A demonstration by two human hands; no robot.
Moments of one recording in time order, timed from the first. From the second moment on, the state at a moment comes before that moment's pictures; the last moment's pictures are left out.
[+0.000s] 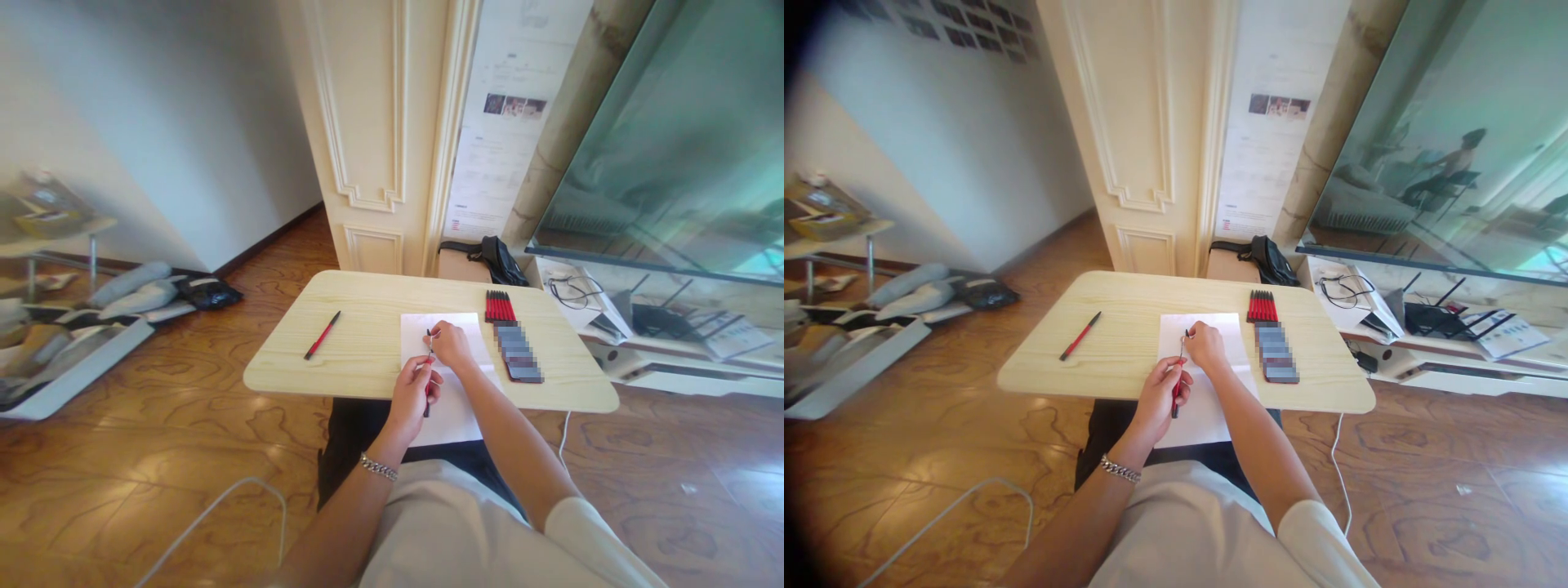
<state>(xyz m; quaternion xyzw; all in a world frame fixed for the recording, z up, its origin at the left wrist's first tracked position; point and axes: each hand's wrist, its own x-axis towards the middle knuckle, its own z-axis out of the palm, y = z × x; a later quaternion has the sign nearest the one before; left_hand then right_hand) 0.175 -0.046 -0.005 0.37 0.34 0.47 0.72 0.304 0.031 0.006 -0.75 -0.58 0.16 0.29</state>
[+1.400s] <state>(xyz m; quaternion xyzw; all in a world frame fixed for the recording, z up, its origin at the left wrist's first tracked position) 0.182 -0.047 -0.005 0.38 0.34 0.48 0.71 0.322 0.000 0.018 -0.71 -0.58 0.19 0.34</state>
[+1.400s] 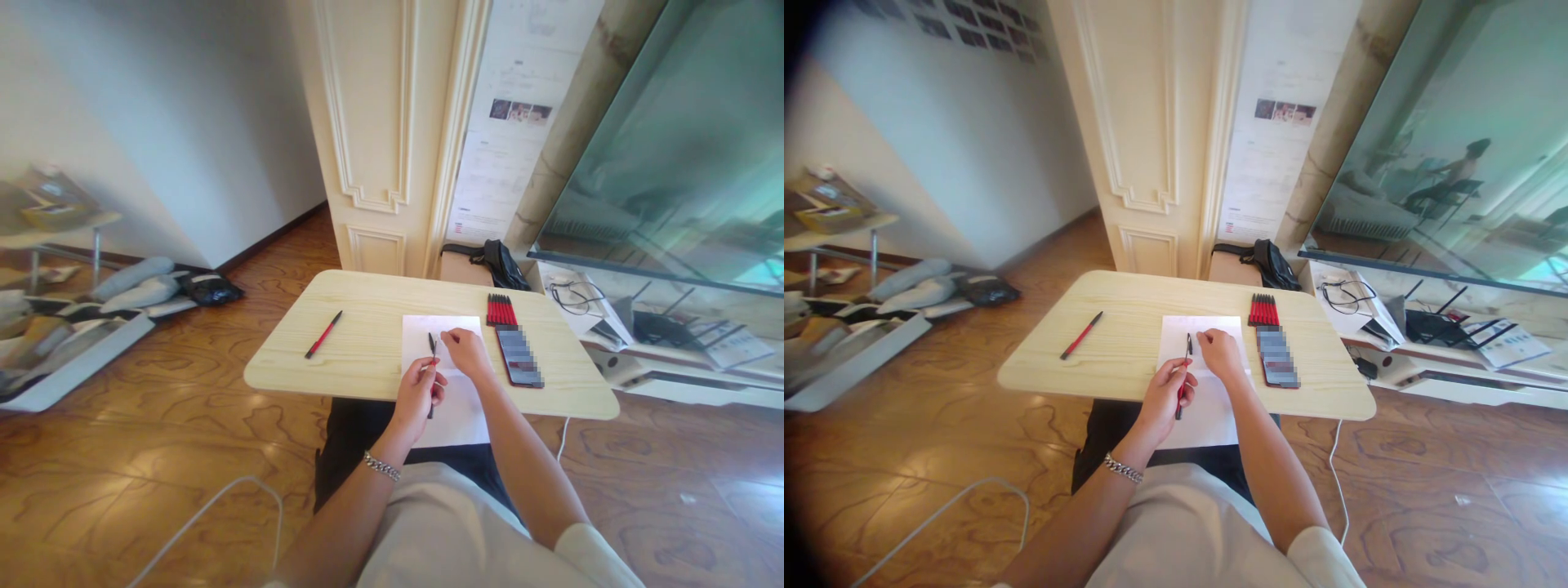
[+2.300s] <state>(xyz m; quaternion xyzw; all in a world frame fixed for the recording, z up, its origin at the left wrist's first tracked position) 0.184 -0.050 0.000 0.36 0.34 0.46 0.74 0.329 0.015 0.011 -0.76 -0.58 0.13 0.26</state>
